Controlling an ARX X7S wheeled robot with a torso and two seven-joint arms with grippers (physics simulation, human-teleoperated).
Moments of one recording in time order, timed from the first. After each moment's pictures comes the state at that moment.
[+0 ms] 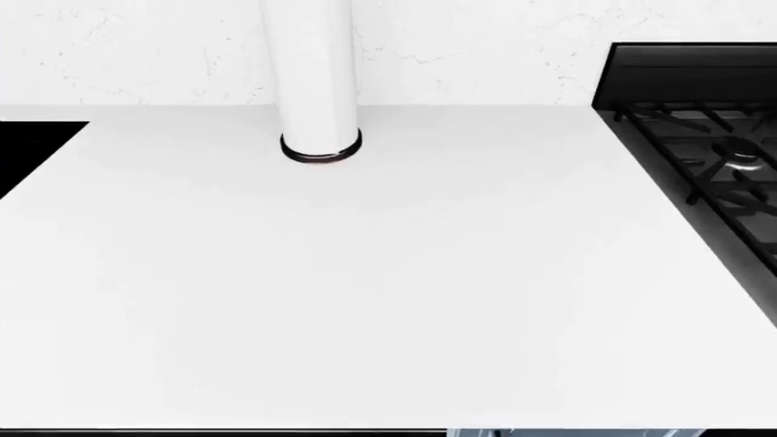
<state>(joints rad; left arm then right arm) -2.36 0.00 0.11 -0.86 -0.01 -1.18 -0.01 2.36 0.02 -0.04 1.05 -0.25 0.92 -0.13</state>
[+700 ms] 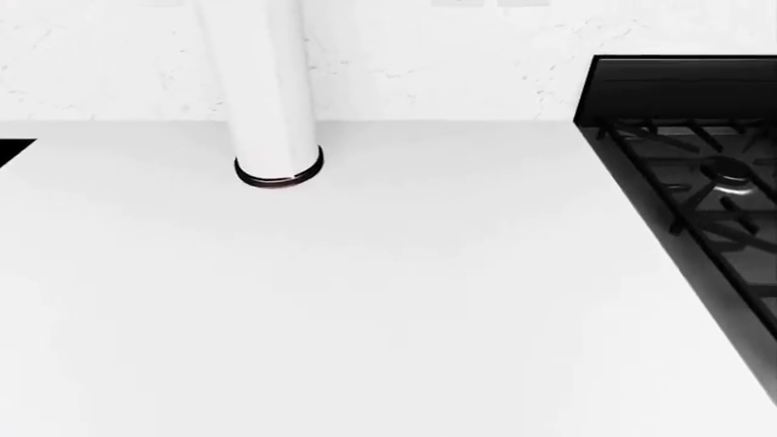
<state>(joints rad) -2.36 0.00 0.09 -0.88 0.03 -1.16 0.01 2.36 0.02 -0.05 1.07 -0.25 0.90 -0.13</state>
